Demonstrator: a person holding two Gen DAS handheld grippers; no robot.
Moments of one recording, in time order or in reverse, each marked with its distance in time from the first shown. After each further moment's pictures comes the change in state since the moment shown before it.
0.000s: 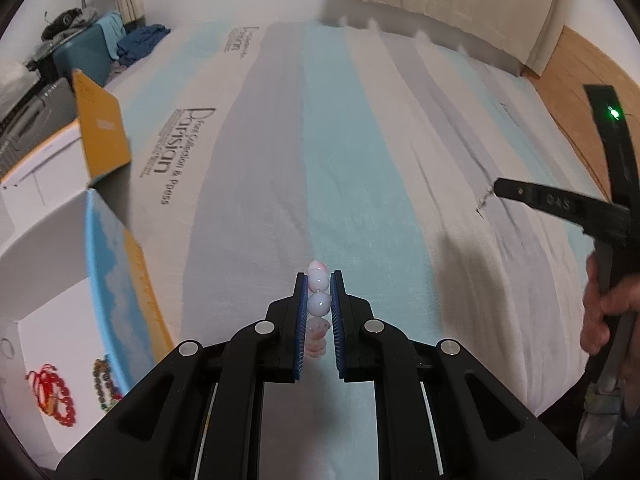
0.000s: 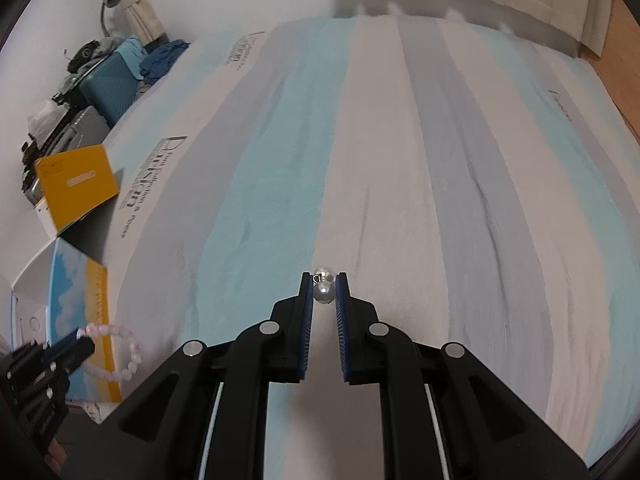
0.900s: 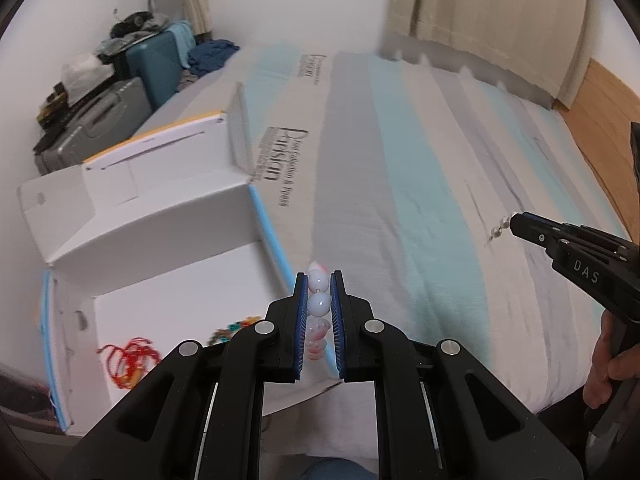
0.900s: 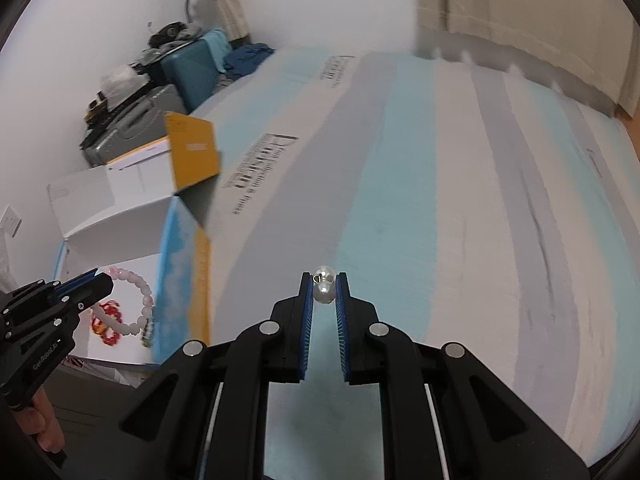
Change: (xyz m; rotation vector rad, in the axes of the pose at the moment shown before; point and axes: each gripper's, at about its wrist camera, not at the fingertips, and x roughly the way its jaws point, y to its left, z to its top) left arm -0.117 0.103 -0.033 -0.081 -0.082 0.122; right arm -0.080 0.158 -0.042 -0.178 -0.086 0.103
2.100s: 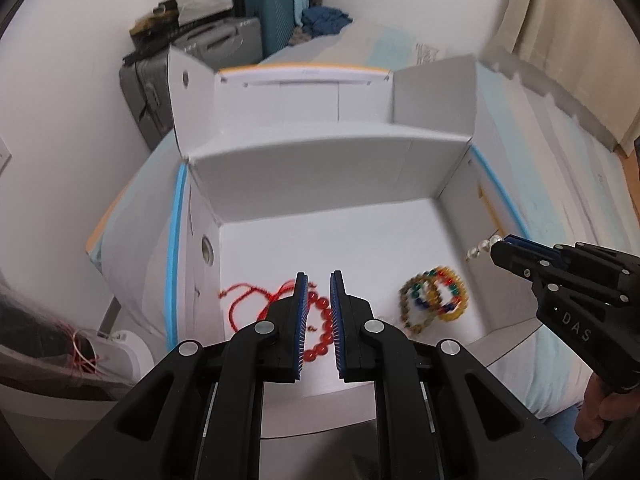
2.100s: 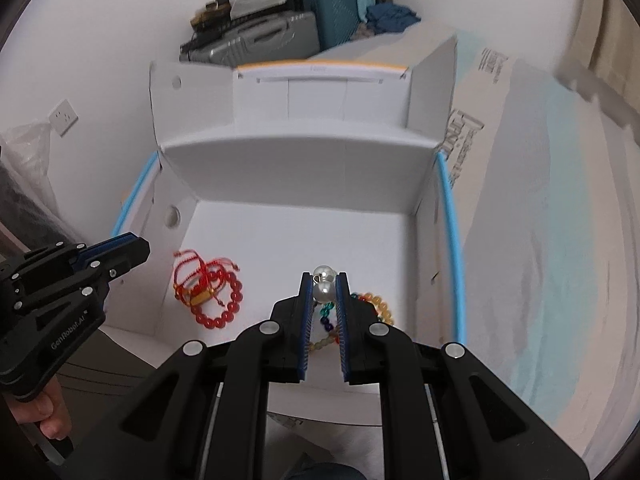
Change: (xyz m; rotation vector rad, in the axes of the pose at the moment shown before) left arm -0.006 0.204 -0.076 -0.203 0.079 0.141; right arm 0.077 0.250 -0.032 -0.274 0.154 0.166
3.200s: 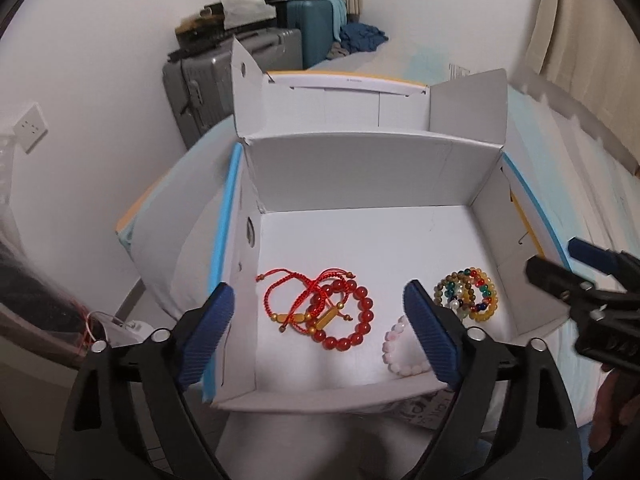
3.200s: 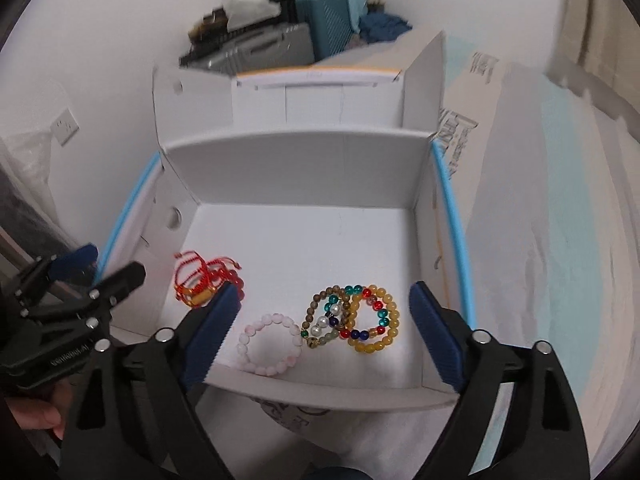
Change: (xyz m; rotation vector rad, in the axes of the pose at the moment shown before) left arm -0.021 0.018 -0.036 -0.079 -0.101 0.098; right arm -0.028 0.000 -0.023 0.040 -0.115 -0.008
